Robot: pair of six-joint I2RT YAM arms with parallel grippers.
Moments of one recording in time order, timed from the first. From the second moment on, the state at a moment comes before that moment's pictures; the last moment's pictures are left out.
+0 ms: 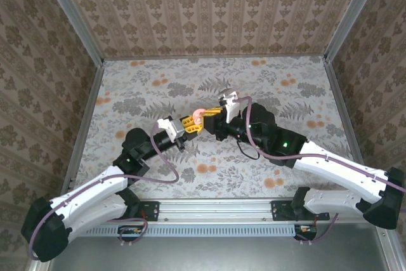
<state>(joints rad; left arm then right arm) -0.79 0.84 0.43 0.59 0.39 0.13 0.96 1.11 1.02 -0.12 0.07 0.37</state>
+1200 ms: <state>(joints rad) -0.70 1.01 0.58 0.59 0.76 -0.11 0.60 1.10 1.09 -0.32 -0.33 0.75</state>
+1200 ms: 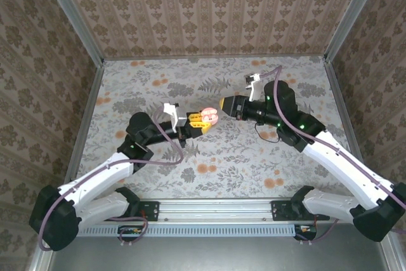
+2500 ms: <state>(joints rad) -0.70 1.14 0.65 0.55 0.84 -0.21 0.56 1.05 1.07 -0.29 -0.58 0.65</state>
